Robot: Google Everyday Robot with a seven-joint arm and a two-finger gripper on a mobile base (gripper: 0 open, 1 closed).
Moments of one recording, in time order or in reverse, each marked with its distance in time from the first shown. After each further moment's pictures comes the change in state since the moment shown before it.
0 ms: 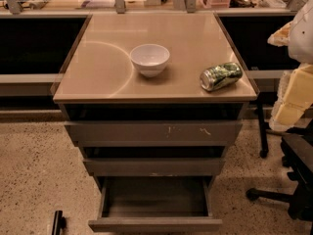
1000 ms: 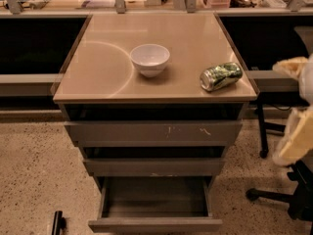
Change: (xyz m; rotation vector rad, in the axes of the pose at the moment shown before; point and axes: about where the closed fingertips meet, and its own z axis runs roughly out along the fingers) arm 0.024 0.034 0.032 0.019 -0.134 0.006
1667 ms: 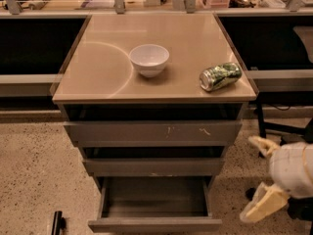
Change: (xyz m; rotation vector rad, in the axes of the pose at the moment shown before) arm 0.058 0.085 0.145 -0.081 -0.261 0.133
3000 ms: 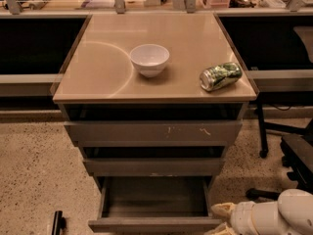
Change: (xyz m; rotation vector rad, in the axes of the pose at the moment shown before) arm 0.121 0.079 0.206 -0.175 -0.076 0.249
